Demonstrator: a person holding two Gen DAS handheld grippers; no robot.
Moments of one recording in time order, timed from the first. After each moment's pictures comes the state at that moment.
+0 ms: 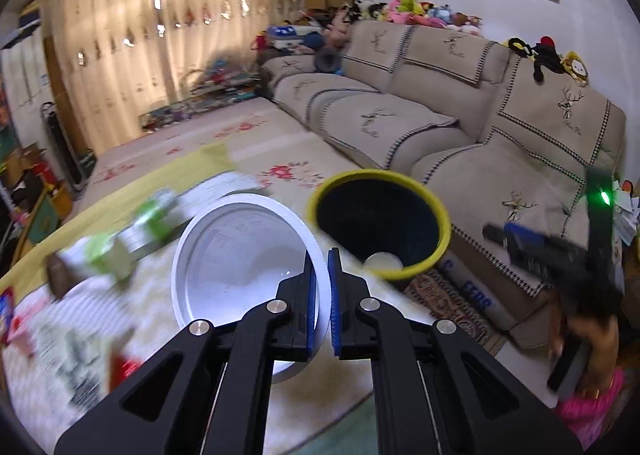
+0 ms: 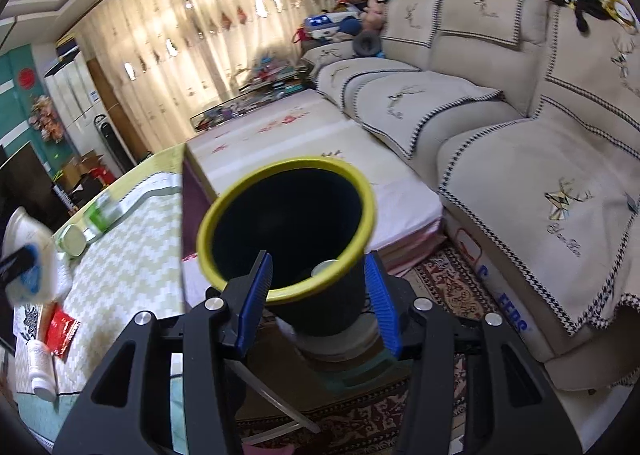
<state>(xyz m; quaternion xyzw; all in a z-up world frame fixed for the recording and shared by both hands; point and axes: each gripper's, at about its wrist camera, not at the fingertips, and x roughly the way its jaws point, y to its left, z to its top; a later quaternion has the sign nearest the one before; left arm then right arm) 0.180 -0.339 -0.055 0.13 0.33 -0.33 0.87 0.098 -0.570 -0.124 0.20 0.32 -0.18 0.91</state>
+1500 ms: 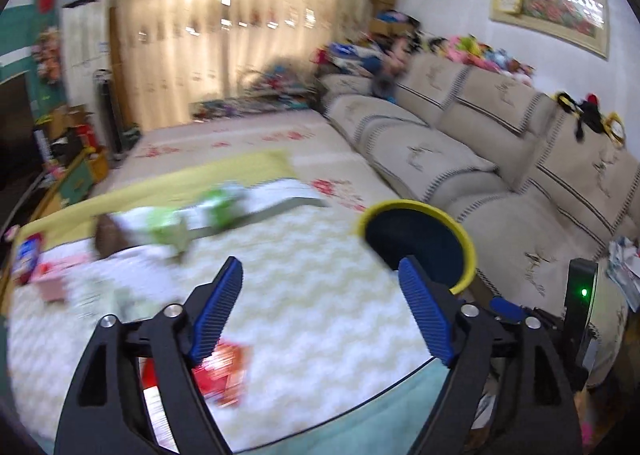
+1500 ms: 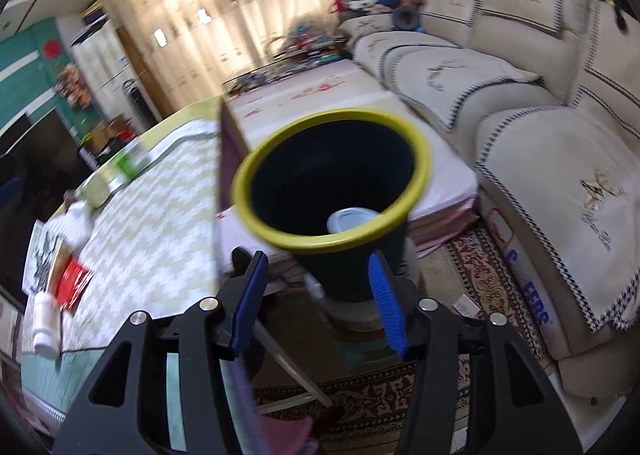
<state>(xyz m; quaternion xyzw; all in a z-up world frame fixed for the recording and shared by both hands) 0.164 -0.257 -0.035 0.05 0.31 -0.22 0.92 0.114 -0.513 -0.144 0.18 0.37 -0.08 0.91</state>
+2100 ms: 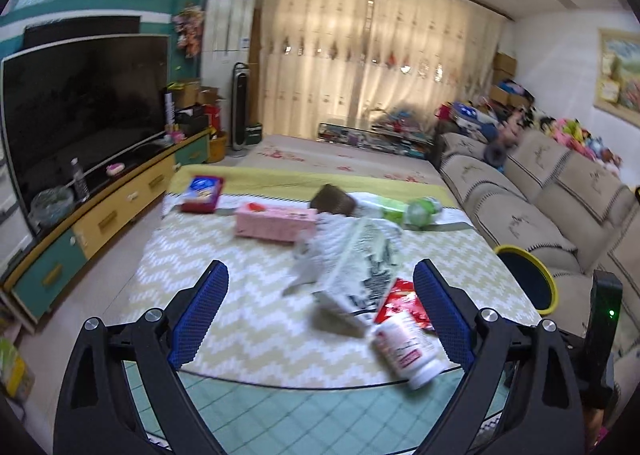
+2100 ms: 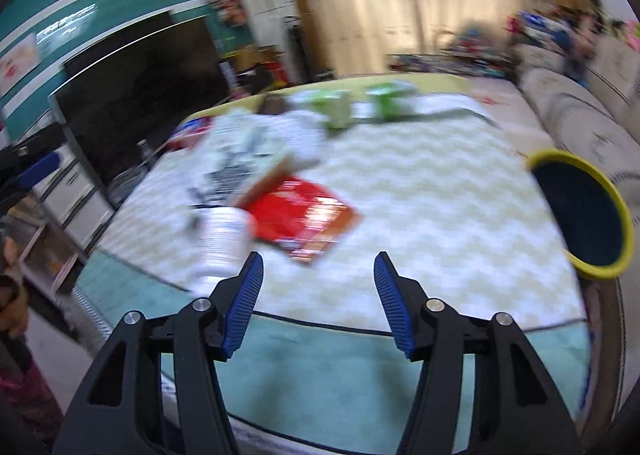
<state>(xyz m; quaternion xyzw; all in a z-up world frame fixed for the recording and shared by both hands) 0.085 0.000 -0.034 -0.06 0.27 -0.03 0.96 0.132 -0.270 -0.099 0.06 0.37 0.18 0.91</state>
